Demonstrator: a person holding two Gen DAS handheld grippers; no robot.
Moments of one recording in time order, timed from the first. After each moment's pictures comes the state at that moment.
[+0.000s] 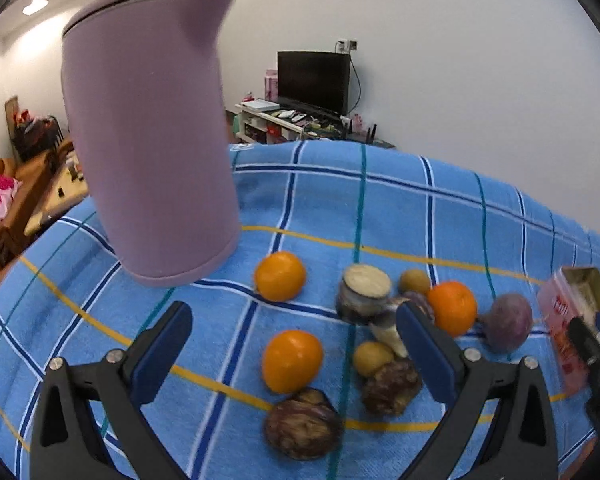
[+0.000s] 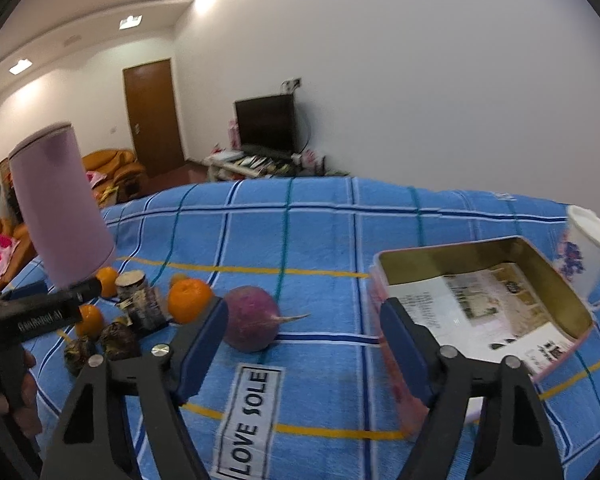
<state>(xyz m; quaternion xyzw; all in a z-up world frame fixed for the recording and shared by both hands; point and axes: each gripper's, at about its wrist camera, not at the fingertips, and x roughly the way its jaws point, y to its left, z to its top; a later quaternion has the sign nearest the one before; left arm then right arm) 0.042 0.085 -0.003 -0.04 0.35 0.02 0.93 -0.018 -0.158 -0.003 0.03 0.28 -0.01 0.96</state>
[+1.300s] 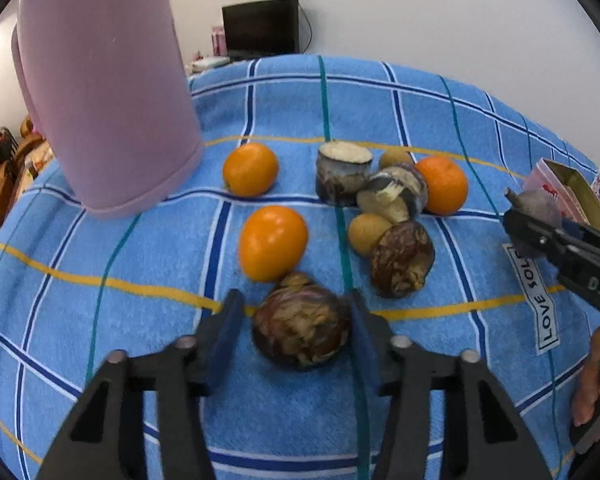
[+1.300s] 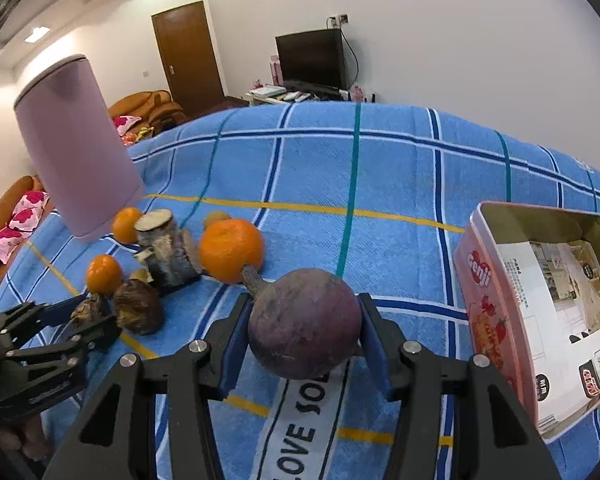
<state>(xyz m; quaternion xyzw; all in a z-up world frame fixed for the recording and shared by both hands) 0.013 0.079 -0.047 0.02 0.44 -0.06 0.90 0.022 -0.130 -0.035 0.02 0.39 0.07 0.92</state>
